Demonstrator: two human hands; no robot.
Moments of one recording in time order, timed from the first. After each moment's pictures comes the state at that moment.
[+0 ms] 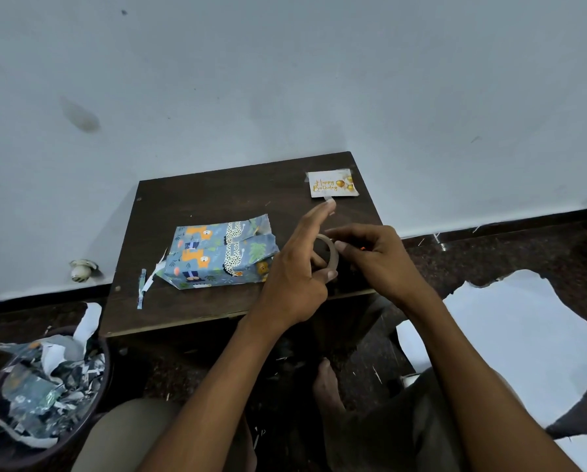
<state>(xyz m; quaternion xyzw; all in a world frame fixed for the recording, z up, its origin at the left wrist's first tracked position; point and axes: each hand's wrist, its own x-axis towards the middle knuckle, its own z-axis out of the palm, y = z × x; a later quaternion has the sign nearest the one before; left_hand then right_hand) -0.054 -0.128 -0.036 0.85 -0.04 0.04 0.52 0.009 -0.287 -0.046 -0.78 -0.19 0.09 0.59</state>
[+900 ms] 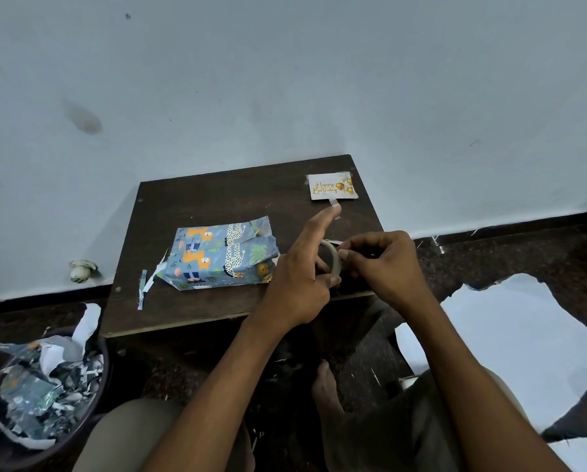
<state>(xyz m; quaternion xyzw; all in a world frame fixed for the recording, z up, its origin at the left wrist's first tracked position) -0.052 -0.131 -0.035 0.85 -0.05 0.02 0.53 -0.002 -0.290 -0.045 -0.81 -0.11 0.03 0.58</state>
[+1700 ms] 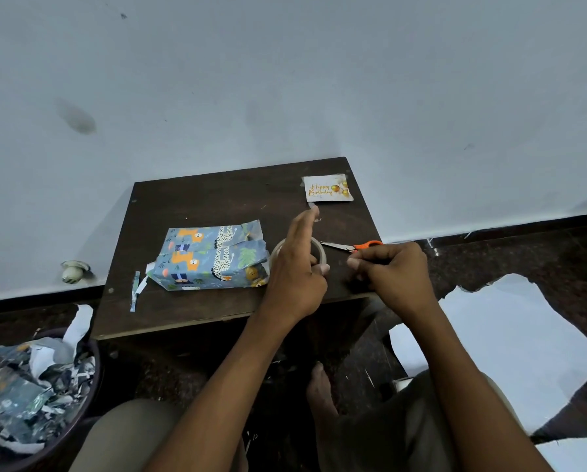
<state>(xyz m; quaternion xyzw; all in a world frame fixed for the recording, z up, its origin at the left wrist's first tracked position) -0.038 -0.138 -0.055 0.88 0.01 0.09 0.47 -0.008 -0.303 -0.047 -0.83 0.00 0.04 0.56</state>
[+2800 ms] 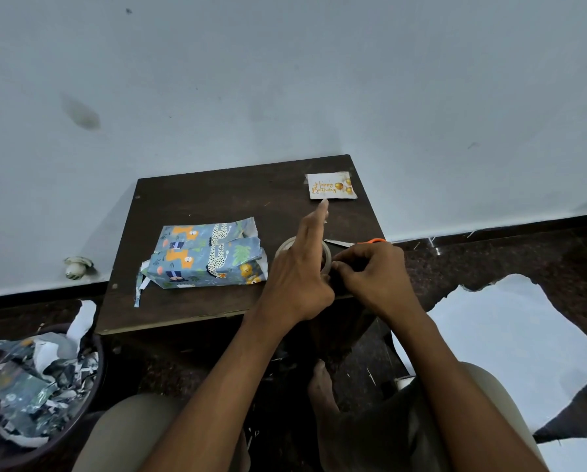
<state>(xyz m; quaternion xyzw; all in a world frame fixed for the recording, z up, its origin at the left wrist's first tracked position) -0.045 -0.130 -0.043 0.92 -0.05 0.05 0.37 -0.014 -0.281 -0.049 -0.88 -0.12 0.00 0.46</state>
